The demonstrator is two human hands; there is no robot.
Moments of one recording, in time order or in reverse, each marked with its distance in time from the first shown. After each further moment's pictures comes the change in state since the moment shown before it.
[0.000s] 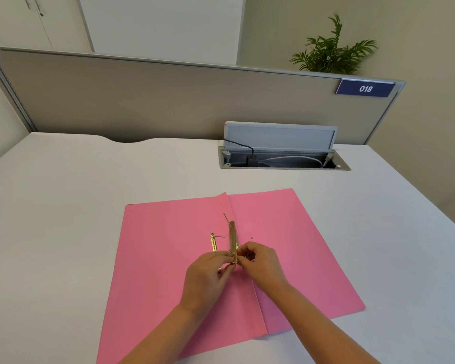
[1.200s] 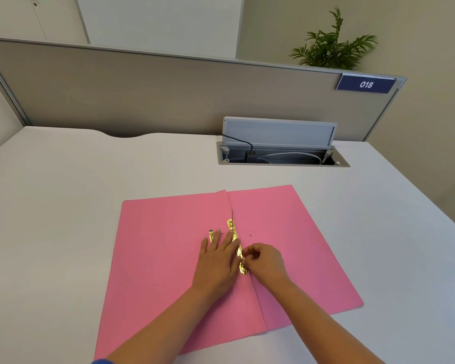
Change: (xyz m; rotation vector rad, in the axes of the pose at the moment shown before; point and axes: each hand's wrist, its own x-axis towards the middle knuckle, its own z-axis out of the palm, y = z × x) left_hand 0.014 -0.025 0.045 0.311 -0.410 -0.129; right_hand 0.005 0.011 -0.003 -0.186 0.016 0.175
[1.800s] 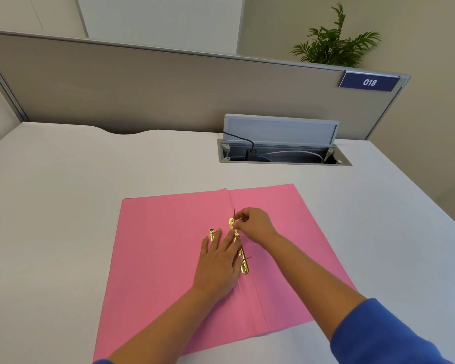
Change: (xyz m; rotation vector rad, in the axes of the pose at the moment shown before) left_hand -0.001 -0.004 0.000 0.119 -0.006 -0.021; right_hand 0.063 -0.053 -0.009 -0.039 -0.085 -0.153
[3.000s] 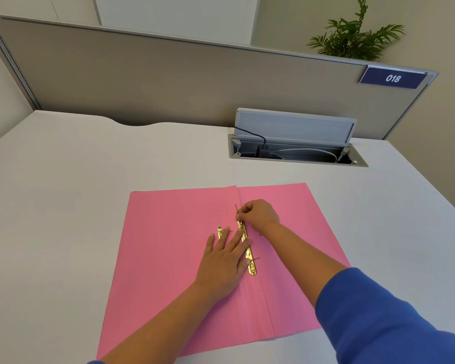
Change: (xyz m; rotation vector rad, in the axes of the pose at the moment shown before) left_hand 0.002 -0.005 -0.004 0.036 -0.094 0.070; right_hand 0.036 0.008 0.004 -0.038 -0.038 0.104
